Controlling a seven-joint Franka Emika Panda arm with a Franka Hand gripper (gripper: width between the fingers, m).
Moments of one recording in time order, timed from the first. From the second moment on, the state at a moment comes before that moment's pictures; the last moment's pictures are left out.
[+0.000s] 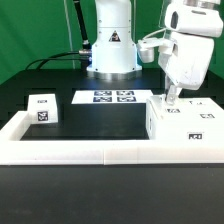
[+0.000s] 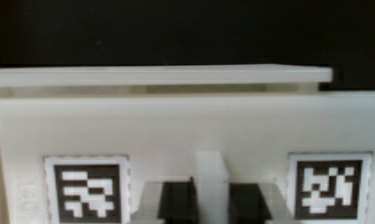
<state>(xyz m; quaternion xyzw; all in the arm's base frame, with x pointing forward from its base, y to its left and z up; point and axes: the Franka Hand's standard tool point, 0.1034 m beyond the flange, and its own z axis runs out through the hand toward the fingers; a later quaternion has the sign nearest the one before) 0.559 0.066 0.060 0.71 0.70 -0.05 0.06</state>
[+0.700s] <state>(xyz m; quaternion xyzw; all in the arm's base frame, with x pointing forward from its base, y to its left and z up) 0.570 0.065 0.060 0.71 0.70 -0.07 0.06</state>
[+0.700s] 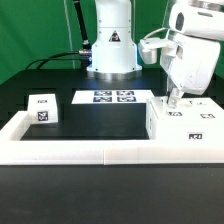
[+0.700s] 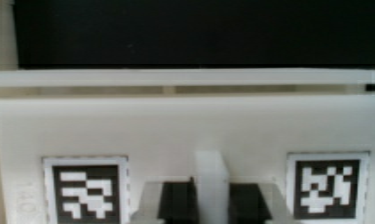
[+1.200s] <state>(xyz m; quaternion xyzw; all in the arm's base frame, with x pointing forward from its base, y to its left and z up) 0.579 0.064 0.061 0.72 0.69 -0.04 0.06</state>
